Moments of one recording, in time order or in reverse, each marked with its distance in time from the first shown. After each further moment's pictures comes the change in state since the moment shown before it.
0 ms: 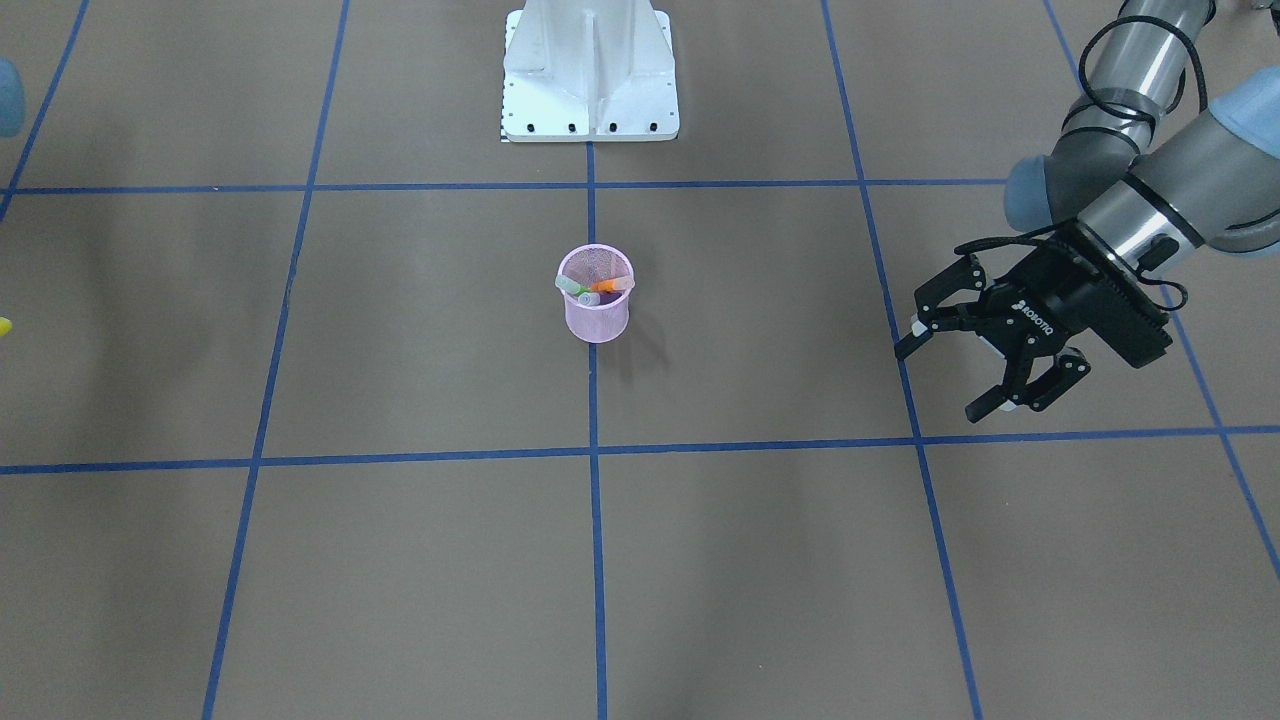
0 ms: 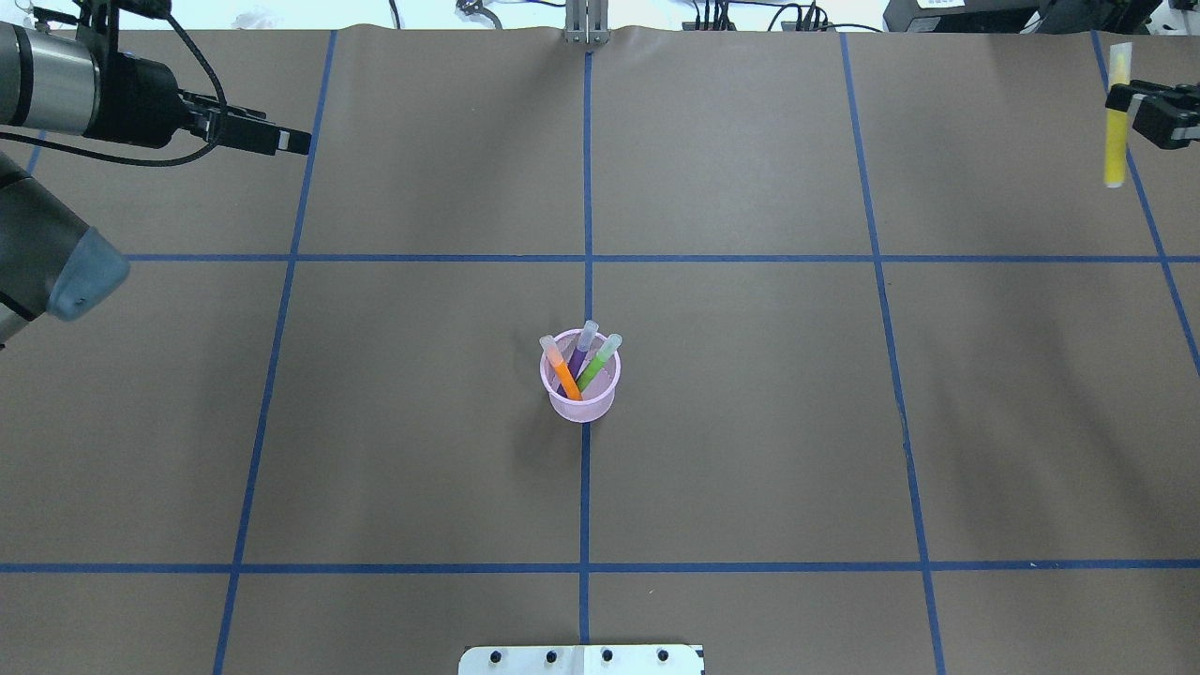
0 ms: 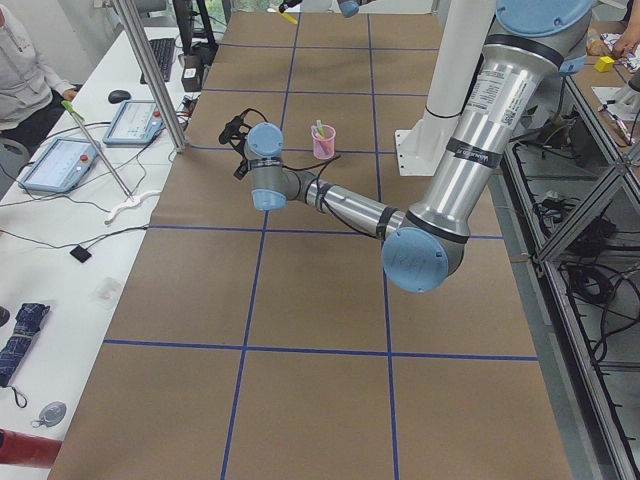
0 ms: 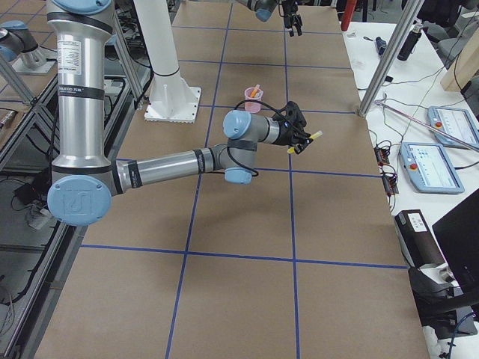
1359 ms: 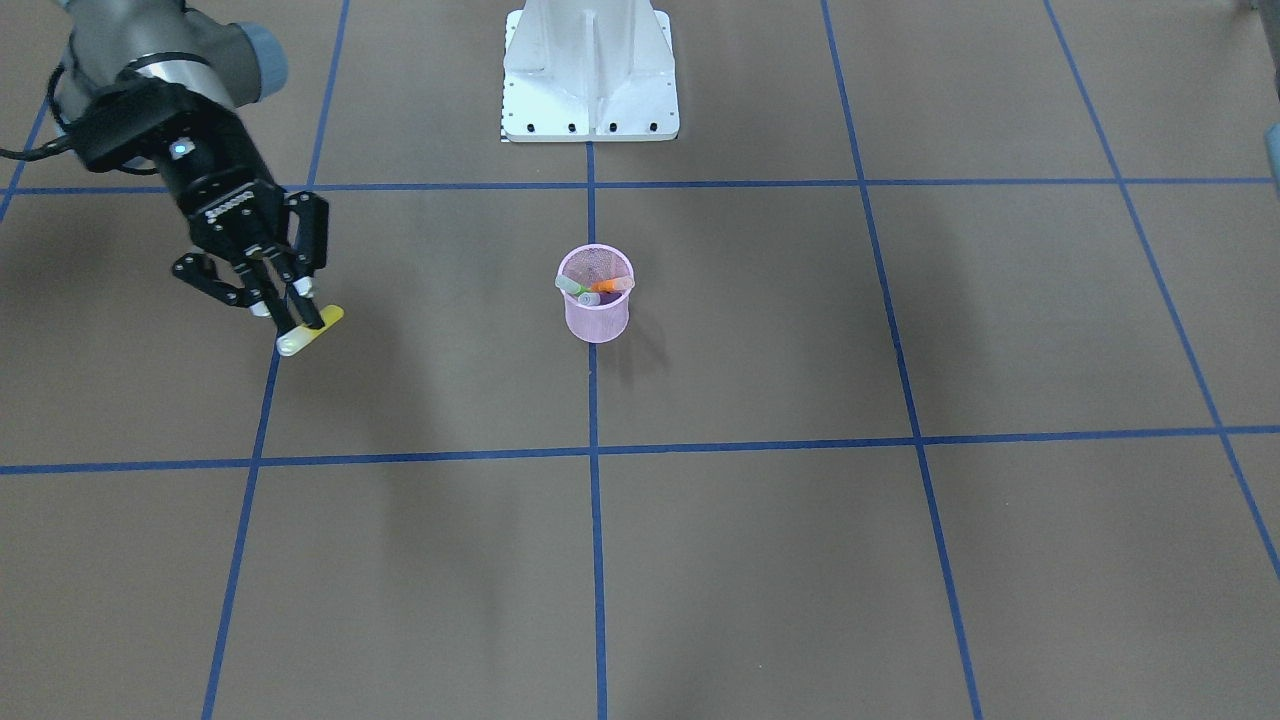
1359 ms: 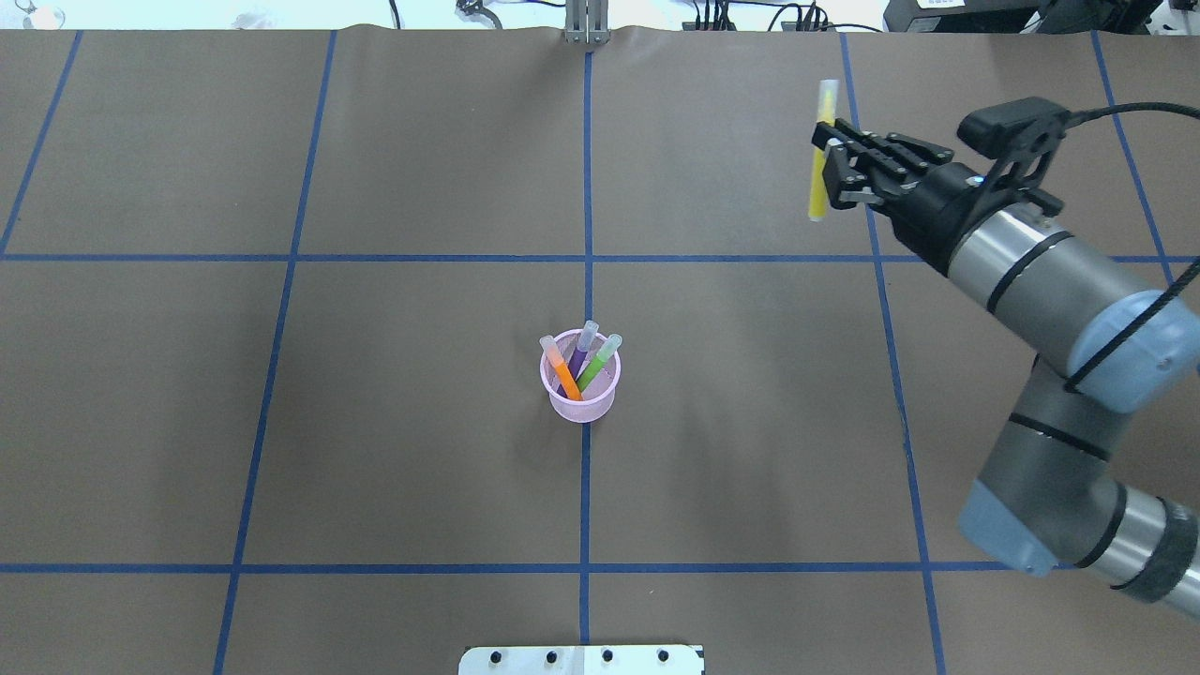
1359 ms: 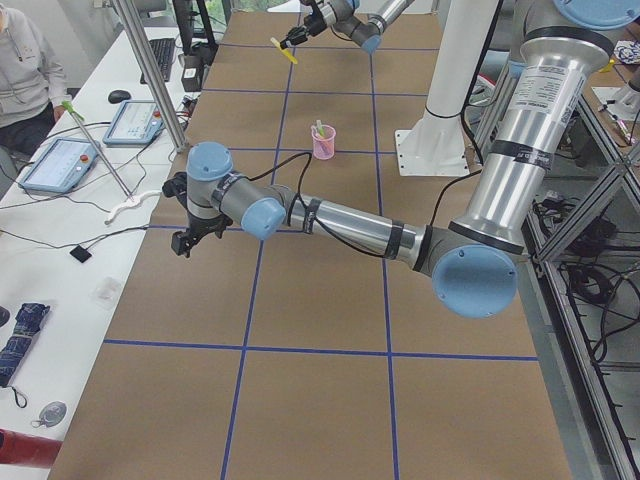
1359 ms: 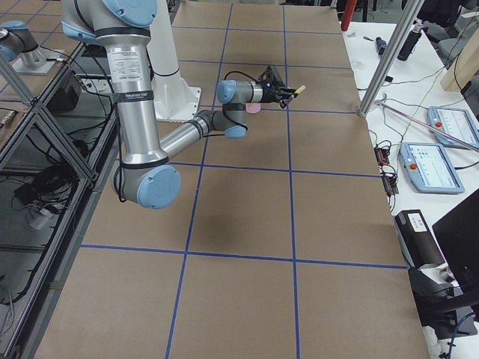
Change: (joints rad) left arm -0.392 0.087 -0.023 0.839 -0.013 1.101; right arm -0.542 0.250 0.054 -0.112 -0.646 0.051
